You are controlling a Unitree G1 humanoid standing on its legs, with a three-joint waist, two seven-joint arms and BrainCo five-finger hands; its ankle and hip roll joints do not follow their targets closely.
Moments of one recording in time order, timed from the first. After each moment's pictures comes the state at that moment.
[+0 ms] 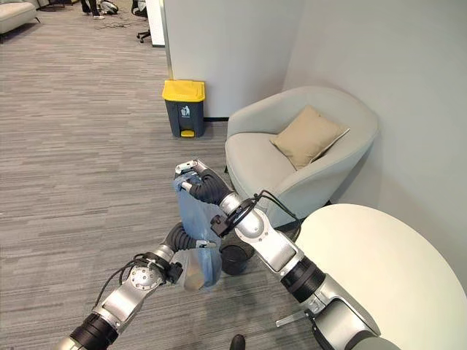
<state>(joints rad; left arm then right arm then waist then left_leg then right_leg) -0.15 0.34 -0.47 0.22 0.03 -0.07 0.13 -0.58 -0.29 0.63 0.03 0.18 -0.08 -0.04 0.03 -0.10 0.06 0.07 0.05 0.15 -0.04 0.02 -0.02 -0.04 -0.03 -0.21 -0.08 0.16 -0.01</state>
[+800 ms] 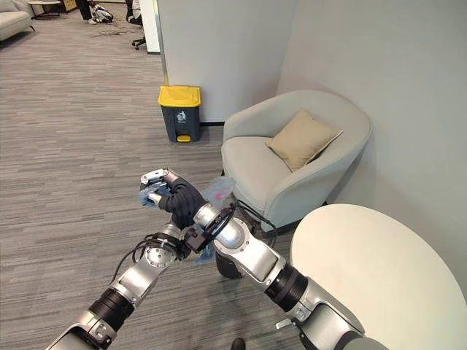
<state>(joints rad) -0.33 0.28 -0.48 0.32 0.02 -0.03 0.28 -0.58 -0.21 0.74 -0.02 0.34 -0.08 -0.03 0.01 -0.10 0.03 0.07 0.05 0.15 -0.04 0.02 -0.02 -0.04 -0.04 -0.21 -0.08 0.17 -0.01</state>
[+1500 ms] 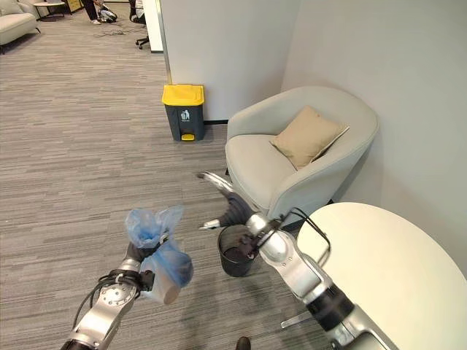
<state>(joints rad) 0.07 0.33 -0.17 0.20 -0.06 -0.05 0.23 -0.24 -0.44 0.46 -0.08 -0.14 -0.08 -0.02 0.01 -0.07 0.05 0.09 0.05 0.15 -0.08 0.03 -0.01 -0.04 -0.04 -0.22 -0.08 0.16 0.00</state>
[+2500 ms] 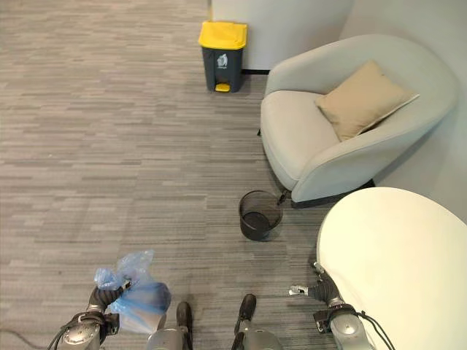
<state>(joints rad) 0.15 0.32 0.02 0.49 -0.14 -0.05 0.08 0.13 -0.40 0.07 0.41 0.00 -0.02 -0.04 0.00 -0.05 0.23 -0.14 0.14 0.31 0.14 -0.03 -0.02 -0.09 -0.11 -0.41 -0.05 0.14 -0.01</state>
